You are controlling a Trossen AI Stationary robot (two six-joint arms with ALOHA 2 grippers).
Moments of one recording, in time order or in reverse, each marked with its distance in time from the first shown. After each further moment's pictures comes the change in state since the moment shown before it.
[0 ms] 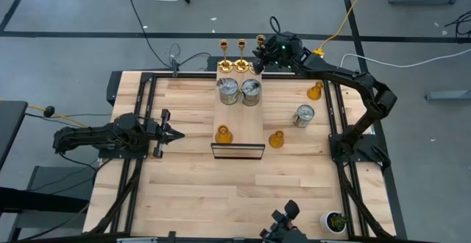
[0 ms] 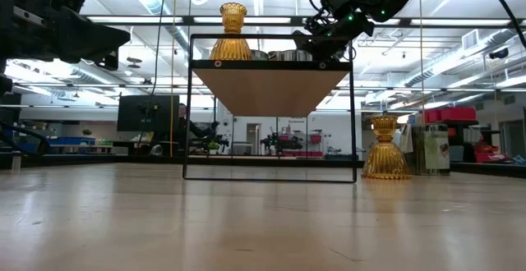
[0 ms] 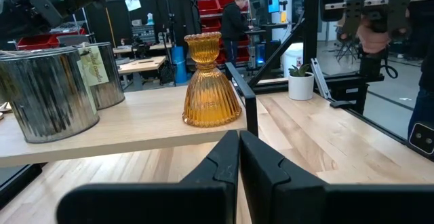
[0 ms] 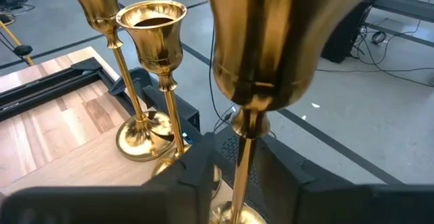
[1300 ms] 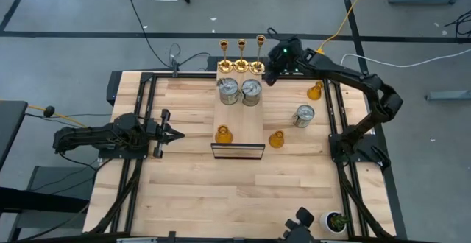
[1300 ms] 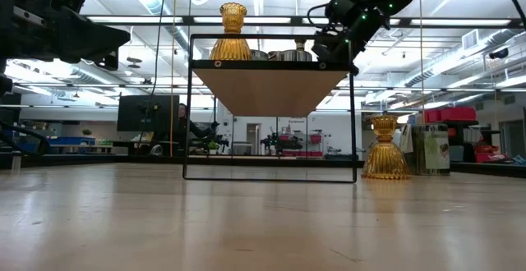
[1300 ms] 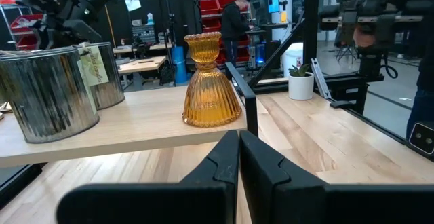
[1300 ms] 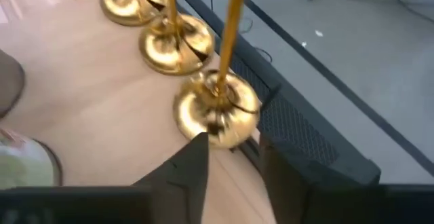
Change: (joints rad) left arm 0.000 0.000 0.000 0.000 0.000 0.000; right arm -0.028 -0.065 -0.017 -0.386 -0.024 -0.108
